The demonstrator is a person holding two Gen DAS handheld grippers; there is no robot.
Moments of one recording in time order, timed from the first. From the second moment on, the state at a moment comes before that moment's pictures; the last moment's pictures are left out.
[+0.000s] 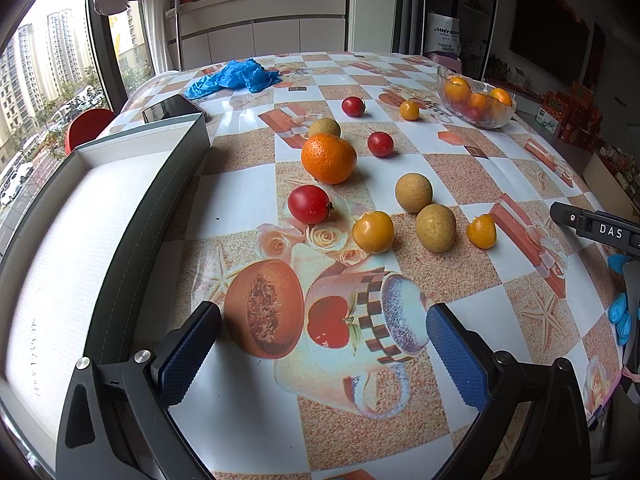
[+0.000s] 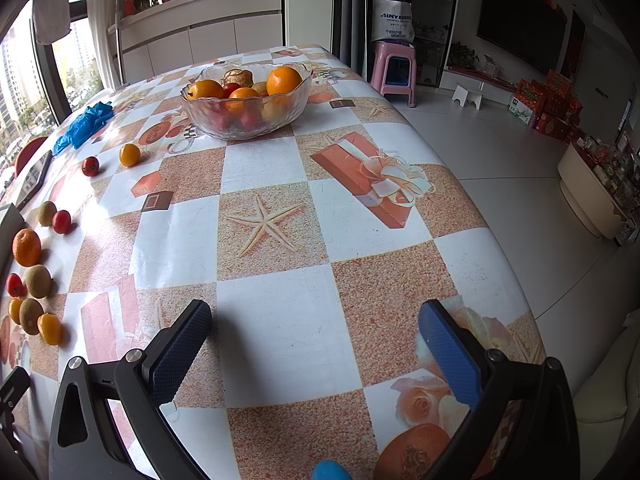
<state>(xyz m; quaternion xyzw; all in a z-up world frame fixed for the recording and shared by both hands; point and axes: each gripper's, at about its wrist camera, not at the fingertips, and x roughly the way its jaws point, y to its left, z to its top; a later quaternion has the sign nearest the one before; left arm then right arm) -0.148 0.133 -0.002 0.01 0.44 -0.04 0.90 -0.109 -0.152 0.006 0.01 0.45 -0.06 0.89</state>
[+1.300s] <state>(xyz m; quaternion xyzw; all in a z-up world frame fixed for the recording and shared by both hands) -0.128 0.151 0.011 -0.01 0.48 -0.04 0.88 -0.120 -0.019 0.015 -0.03 0.46 0.16 0.87</state>
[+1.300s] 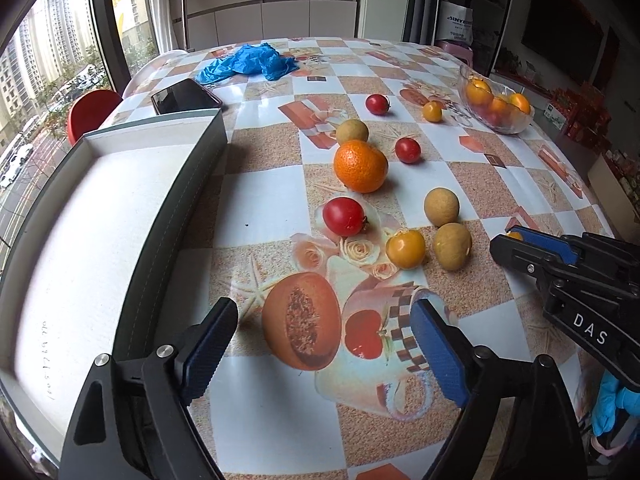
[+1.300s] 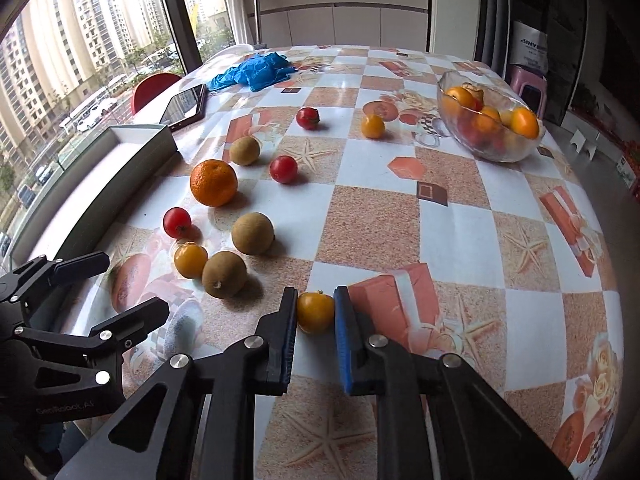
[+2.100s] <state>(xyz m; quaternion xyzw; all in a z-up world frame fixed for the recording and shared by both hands) -0.137 0.139 0.040 -0.01 0.45 -0.09 0.89 -0.155 -0.044 0.038 0.02 0.46 0.18 0.87</state>
